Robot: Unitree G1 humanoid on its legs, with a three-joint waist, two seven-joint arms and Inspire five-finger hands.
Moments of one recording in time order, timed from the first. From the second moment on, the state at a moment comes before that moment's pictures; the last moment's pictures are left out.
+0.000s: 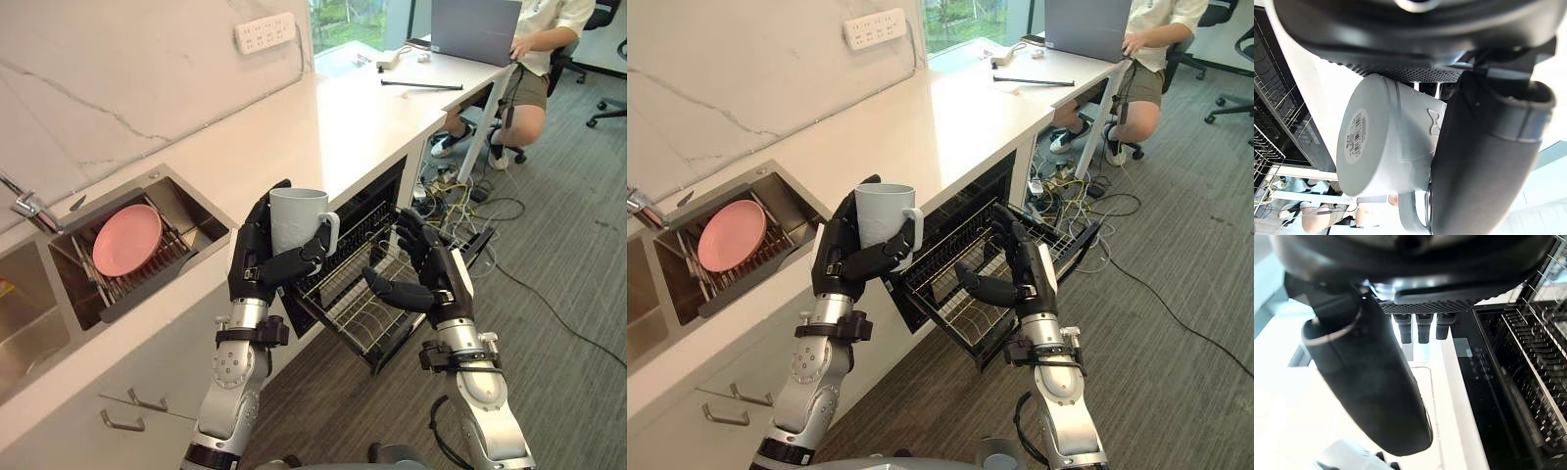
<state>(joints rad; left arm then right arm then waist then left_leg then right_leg) 0.05 0.07 -0.22 -0.19 -0.28 -0.22 0.15 0.17 -0.19 0.08 -0.17 0.22 -0.19 -0.01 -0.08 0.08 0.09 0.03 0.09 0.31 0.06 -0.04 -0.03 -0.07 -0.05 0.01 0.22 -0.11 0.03</state>
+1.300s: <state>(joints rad) -0.02 0.06 -0.31 -0.08 -0.21 -0.22 0.15 0.08 -0.14 0.23 -0.18 0.49 -0.20 0.03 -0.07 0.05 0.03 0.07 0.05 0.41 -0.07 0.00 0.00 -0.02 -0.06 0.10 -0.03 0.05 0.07</state>
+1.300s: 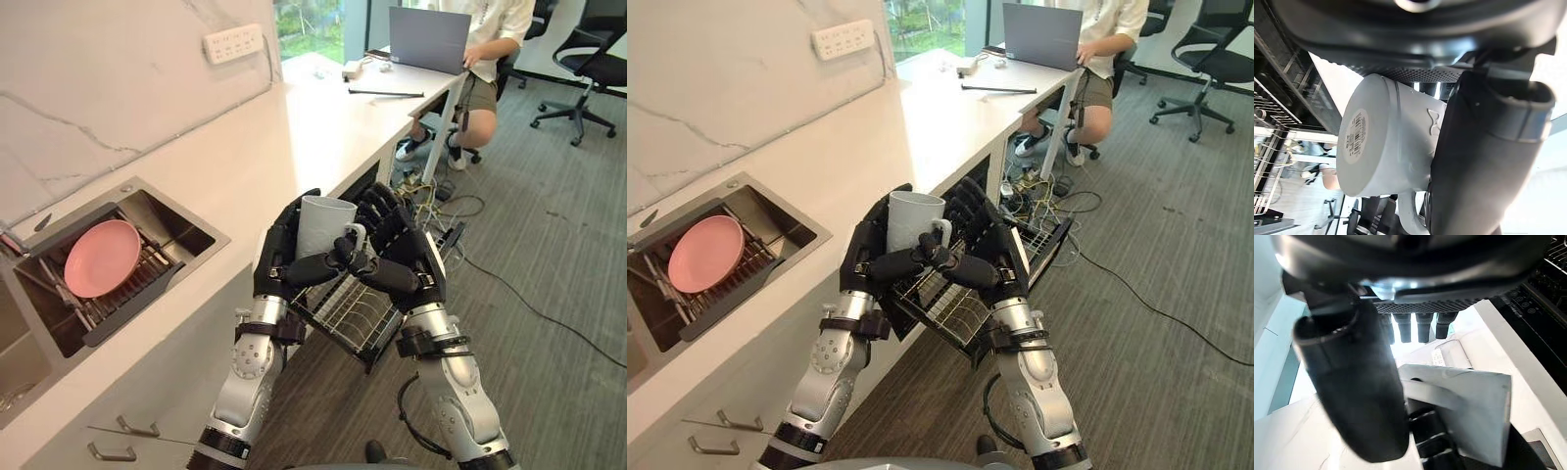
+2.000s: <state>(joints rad) -0.02 0.07 -0.37 -0.07 -0.24 -0.20 0.16 0.04 -0.17 0.24 -0.11 0.49 -0.25 0.00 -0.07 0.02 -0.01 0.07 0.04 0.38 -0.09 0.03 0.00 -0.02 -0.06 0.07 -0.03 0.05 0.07</state>
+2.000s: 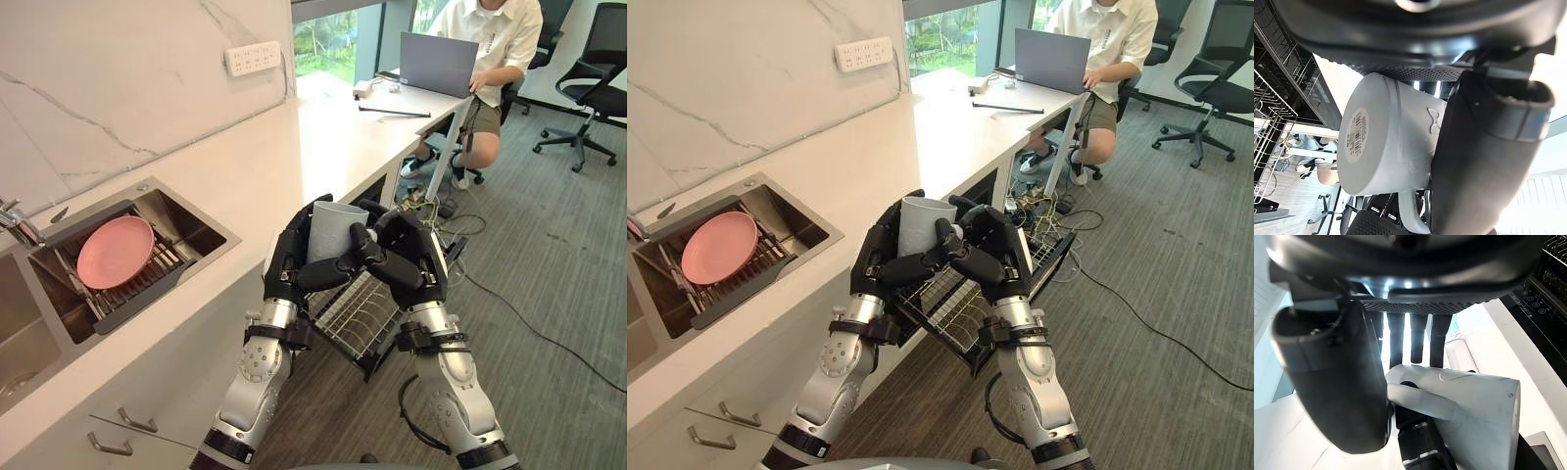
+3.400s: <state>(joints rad) -0.19 0.21 -0.46 0.02 0.06 -0.19 0.18 -0.08 -0.25 0.25 -0.08 0.51 -0.12 -0.03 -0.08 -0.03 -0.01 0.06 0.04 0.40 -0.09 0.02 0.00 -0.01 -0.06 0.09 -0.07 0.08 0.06</state>
